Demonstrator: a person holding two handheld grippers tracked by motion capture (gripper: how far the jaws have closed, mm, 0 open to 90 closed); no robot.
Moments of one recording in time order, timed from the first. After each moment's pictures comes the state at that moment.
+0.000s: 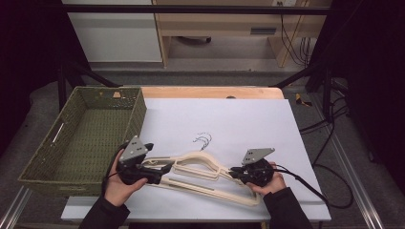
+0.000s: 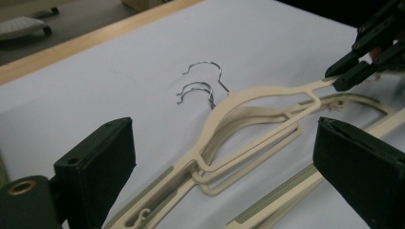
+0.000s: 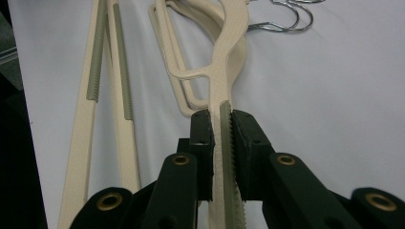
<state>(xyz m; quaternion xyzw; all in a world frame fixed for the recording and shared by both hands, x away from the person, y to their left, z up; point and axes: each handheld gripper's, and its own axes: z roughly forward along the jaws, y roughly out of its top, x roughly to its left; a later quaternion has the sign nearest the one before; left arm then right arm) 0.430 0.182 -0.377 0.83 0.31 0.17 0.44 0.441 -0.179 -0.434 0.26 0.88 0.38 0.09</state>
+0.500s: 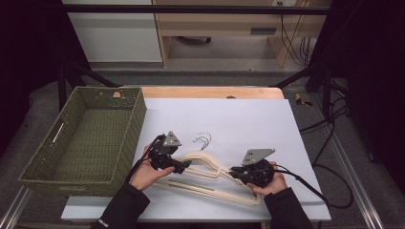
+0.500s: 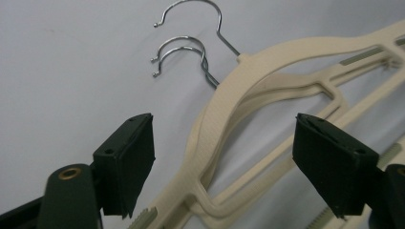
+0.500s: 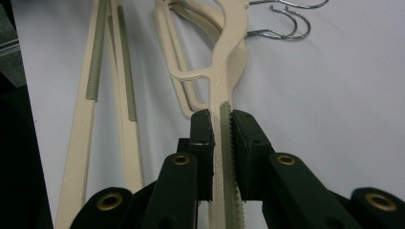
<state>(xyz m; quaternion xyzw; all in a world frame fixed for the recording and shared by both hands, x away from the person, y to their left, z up) 0.492 0.128 -0.425 0.88 0.30 0.12 0.34 0.437 -0.178 -0.427 0.24 0.89 0.38 0.10</state>
